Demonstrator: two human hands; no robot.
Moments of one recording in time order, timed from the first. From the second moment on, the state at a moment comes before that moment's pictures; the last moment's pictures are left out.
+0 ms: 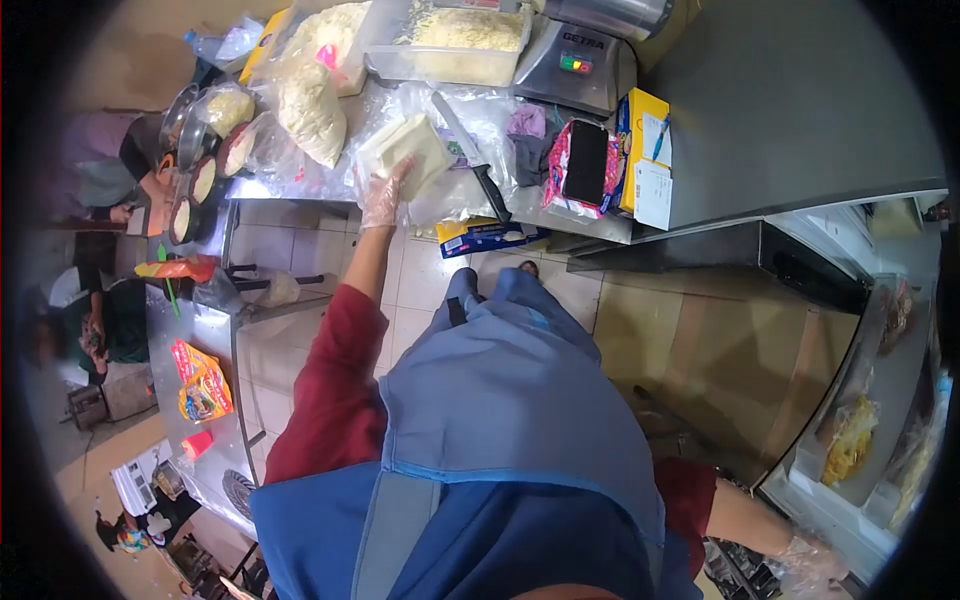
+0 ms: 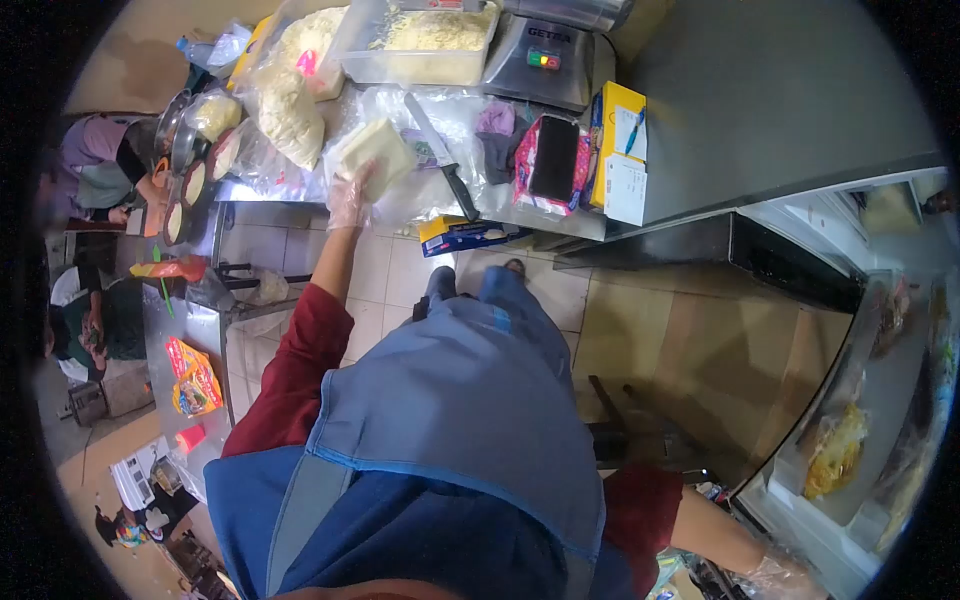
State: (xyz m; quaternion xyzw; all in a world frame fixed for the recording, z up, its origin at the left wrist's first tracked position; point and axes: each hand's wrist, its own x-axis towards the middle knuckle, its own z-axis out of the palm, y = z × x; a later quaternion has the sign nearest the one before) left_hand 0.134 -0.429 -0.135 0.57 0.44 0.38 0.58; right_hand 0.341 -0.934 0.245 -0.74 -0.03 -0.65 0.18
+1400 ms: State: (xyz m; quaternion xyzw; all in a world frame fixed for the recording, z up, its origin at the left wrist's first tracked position) left_hand 0.116 -0.303 -0.111 0.95 0.08 0.11 0.29; right_hand 0.287 -0.594 0.085 -0.91 -0.30 0.11 0.27
